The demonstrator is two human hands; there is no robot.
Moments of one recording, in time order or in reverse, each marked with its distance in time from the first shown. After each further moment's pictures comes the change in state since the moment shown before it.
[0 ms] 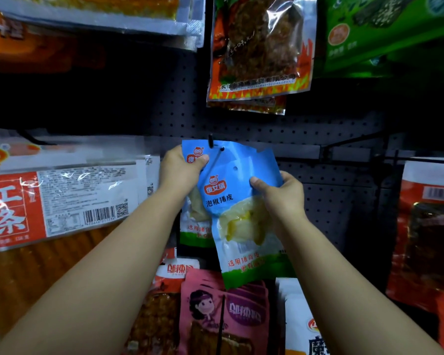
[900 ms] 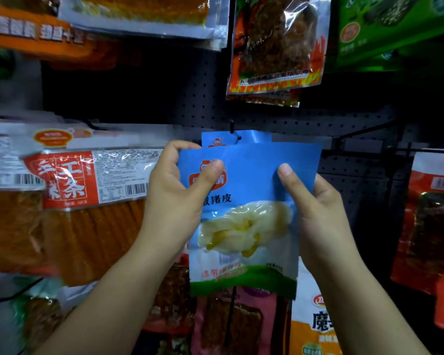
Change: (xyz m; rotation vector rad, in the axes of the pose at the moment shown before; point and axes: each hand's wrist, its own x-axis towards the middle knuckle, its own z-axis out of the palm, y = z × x) left_hand -0.141 0.050 -0.068 -0.321 -0.095 0.328; right_hand -0.117 -0.048 -0.033 0.292 -0.286 -0.145
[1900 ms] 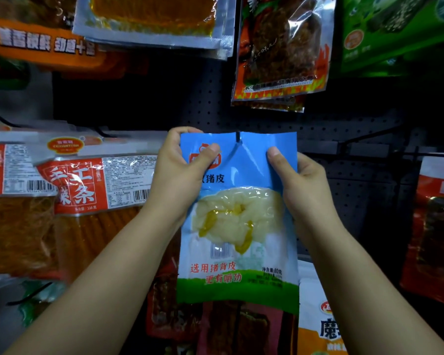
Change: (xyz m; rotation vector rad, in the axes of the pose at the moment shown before) left_hand 0.045 -0.011 -0.004 0.002 0.077 -0.068; right_hand 0.044 0.003 0.015 -0.233 0.009 -0.065
